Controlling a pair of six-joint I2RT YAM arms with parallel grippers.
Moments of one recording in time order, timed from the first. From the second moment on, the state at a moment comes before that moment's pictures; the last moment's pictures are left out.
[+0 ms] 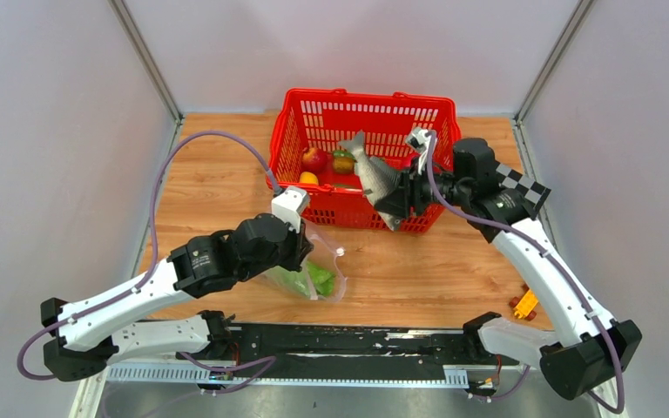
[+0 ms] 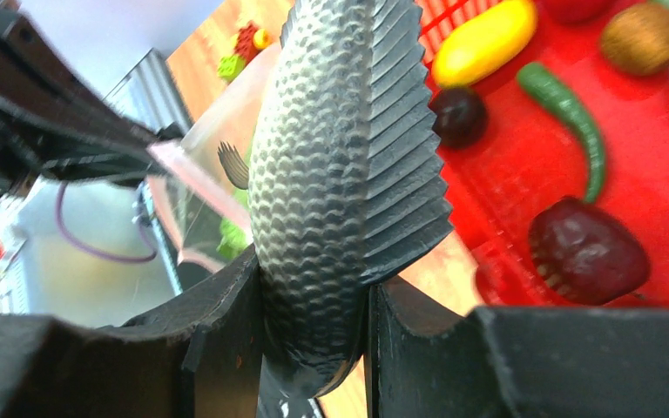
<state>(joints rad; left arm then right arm) -1.13 0.91 1.04 -0.72 -0.34 -0.52 0.42 1.14 1.19 -0.51 -0.67 0.14</state>
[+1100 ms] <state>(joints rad) -1.13 0.92 1.08 -0.72 -0.34 -0.49 1.01 1.10 0.84 -0.65 -0.52 0.24</state>
